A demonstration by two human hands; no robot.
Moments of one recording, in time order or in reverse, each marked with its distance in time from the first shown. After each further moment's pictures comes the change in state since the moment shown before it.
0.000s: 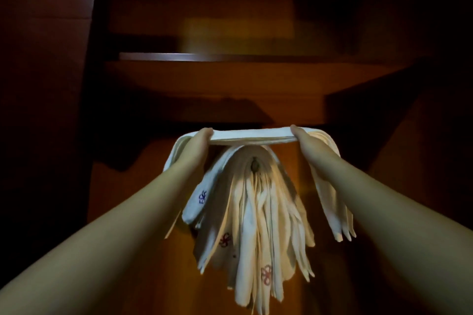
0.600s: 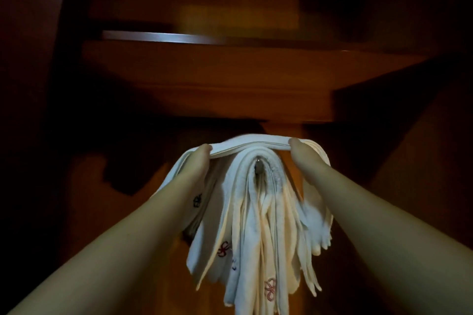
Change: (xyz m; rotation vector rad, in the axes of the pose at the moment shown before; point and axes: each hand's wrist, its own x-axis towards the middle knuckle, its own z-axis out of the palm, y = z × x) left_hand 0.063 -0.058 0.000 0.045 -0.016 -0.175; right_hand 0.059 0.037 0.041 -0.083 0.137 -0.016
